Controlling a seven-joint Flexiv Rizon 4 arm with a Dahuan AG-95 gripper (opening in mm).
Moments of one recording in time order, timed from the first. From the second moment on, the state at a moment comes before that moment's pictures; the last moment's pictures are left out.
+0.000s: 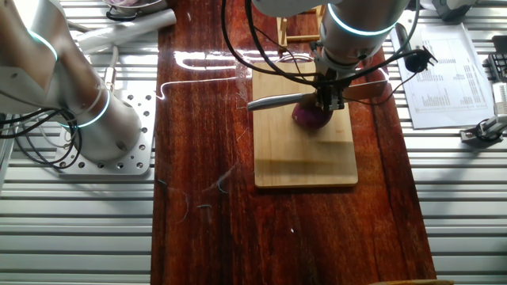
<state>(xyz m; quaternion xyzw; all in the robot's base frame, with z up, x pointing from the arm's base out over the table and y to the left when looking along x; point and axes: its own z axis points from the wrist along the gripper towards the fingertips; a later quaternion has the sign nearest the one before) 0.503 0.025 0.114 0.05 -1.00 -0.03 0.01</state>
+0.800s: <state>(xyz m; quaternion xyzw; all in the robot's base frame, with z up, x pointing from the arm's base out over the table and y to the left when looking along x) 0.510 0.026 0.104 0.08 -1.00 -0.04 0.02</state>
